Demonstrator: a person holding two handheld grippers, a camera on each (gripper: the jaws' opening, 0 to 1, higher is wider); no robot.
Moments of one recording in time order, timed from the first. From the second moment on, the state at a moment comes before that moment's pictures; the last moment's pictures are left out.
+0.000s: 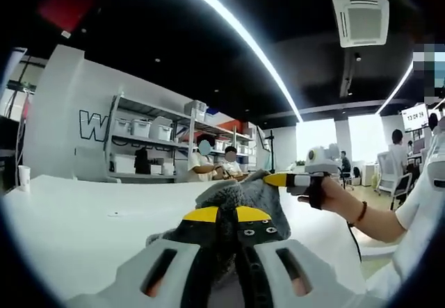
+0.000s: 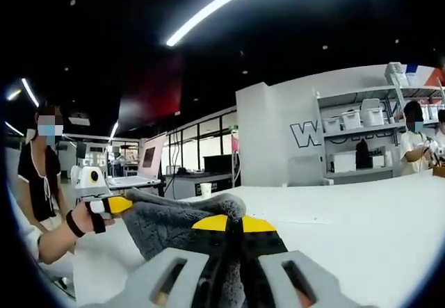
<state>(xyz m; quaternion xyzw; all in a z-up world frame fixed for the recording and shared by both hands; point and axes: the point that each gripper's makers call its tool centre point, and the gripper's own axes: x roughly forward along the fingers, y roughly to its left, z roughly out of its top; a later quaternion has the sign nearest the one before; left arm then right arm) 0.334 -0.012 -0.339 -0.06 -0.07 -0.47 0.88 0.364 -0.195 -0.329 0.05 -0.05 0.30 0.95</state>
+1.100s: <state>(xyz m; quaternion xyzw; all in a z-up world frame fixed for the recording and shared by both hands) 0.314 -0.009 -0.356 -0.03 -0.06 -0.47 0.88 0.335 -0.193 -0.339 0.04 -0.05 0.31 0.95</state>
